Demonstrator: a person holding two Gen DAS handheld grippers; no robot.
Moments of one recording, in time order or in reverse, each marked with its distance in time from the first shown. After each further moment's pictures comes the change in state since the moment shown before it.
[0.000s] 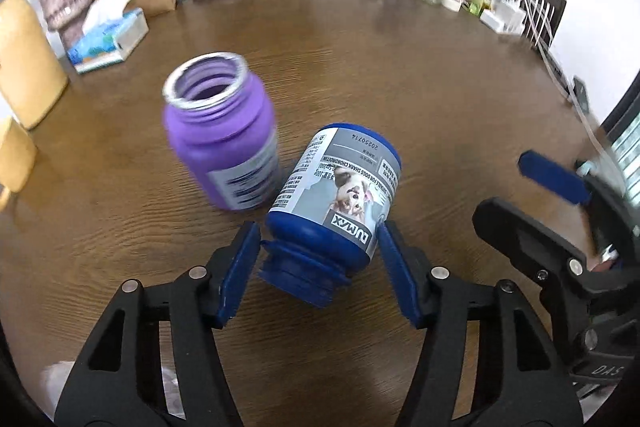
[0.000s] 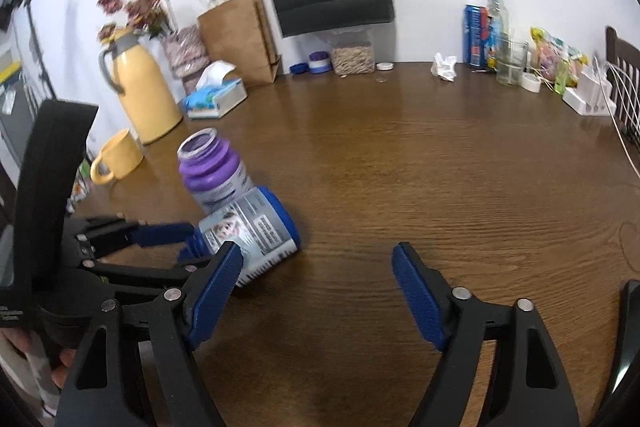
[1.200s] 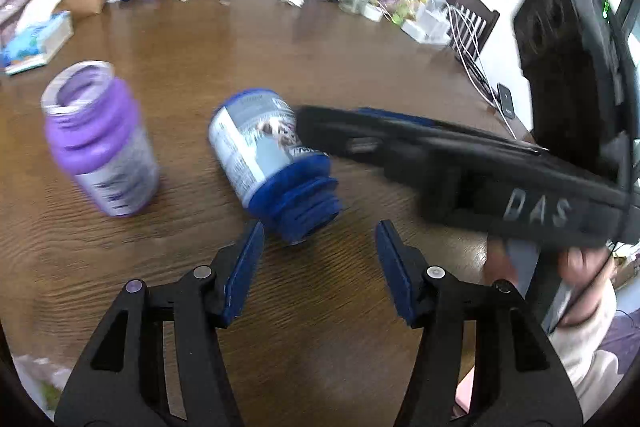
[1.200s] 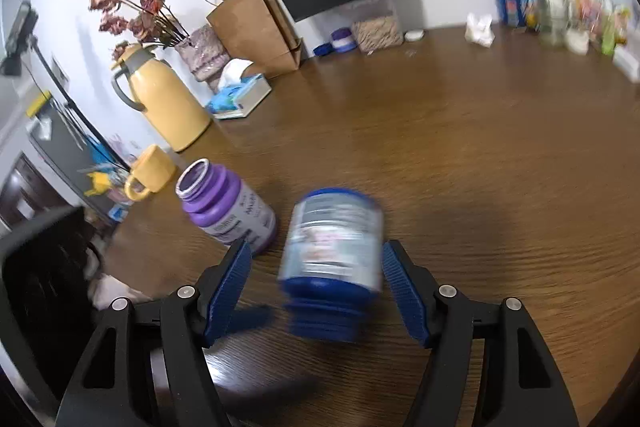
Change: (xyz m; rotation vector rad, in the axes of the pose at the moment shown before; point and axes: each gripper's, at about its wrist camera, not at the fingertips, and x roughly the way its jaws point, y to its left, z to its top) left arm -0.008 -0.030 -0.011 0.036 -0.064 -0.264; right arm 0.037 -0.030 0.038 0.026 0.102 0.187
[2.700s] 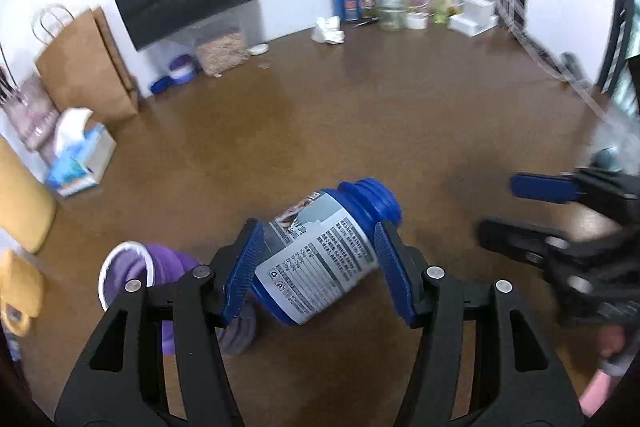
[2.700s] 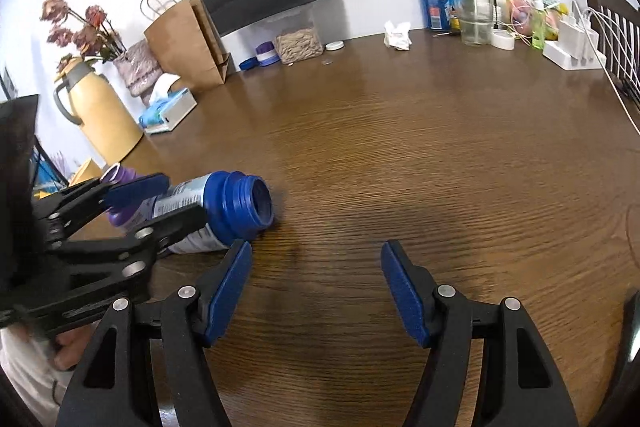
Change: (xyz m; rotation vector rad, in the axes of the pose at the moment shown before) left arm 0.050 -0.007 0.052 0.282 -0.074 0.352; right arm -0.009 -0.047 -0.019 0.084 -0.035 -0.200
